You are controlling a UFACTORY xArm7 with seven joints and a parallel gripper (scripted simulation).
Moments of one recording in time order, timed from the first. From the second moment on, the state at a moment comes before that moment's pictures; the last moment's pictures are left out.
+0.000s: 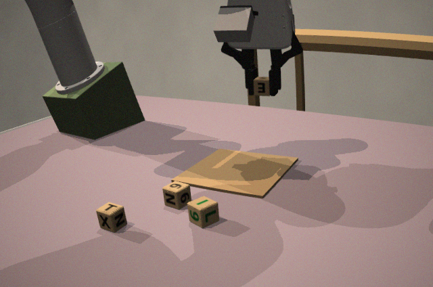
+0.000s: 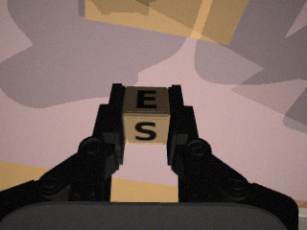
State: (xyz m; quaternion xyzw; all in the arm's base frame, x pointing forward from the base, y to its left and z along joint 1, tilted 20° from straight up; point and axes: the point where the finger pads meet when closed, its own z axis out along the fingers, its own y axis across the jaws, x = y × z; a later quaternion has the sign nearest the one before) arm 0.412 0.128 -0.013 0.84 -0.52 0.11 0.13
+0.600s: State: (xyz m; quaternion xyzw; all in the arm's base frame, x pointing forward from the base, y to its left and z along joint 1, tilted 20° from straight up) arm 0.413 0.117 -0.007 0.93 -0.34 0.09 0.15
